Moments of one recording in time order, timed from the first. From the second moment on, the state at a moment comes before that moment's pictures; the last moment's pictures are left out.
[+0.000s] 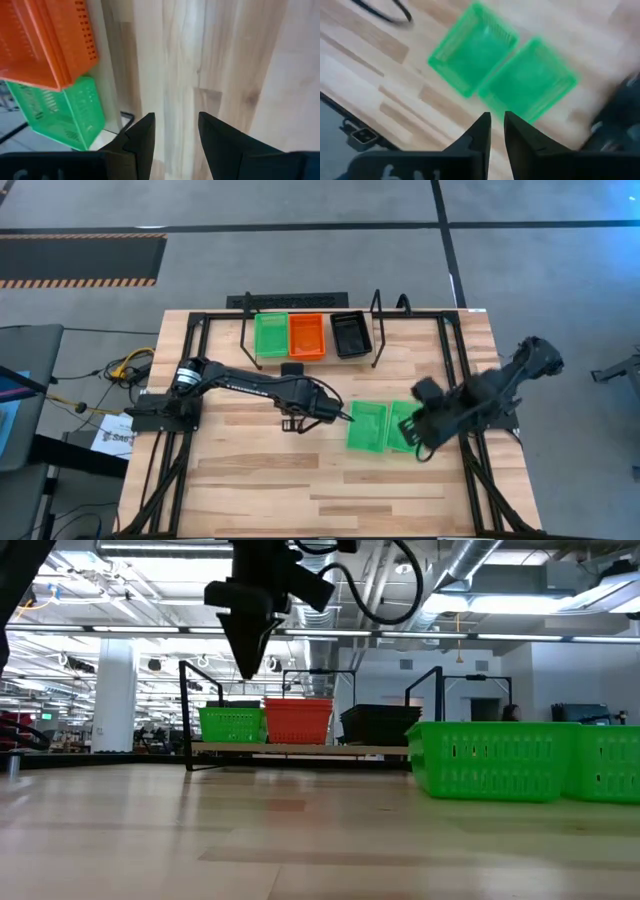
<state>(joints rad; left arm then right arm) -0.14 2.06 1.85 -1.54 -0.42 -0.21 0.55 1.41 1.62 -1.58 0.26 1.57</state>
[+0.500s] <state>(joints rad) -0.14 1.89 1.73 -1.56 -0.37 -0.33 0.83 1.46 1.25 -1.46 0.05 2.32</state>
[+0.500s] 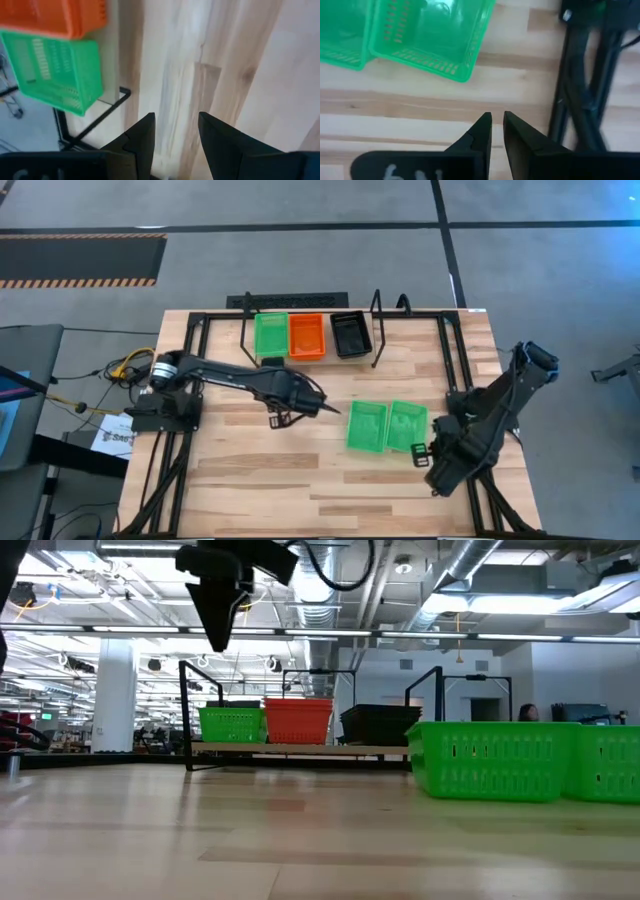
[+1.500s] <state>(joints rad) -0.13 1.57 1.40 -1.32 -0.38 -0.46 0.58 1.46 0.81 -1.02 0.10 2.31</state>
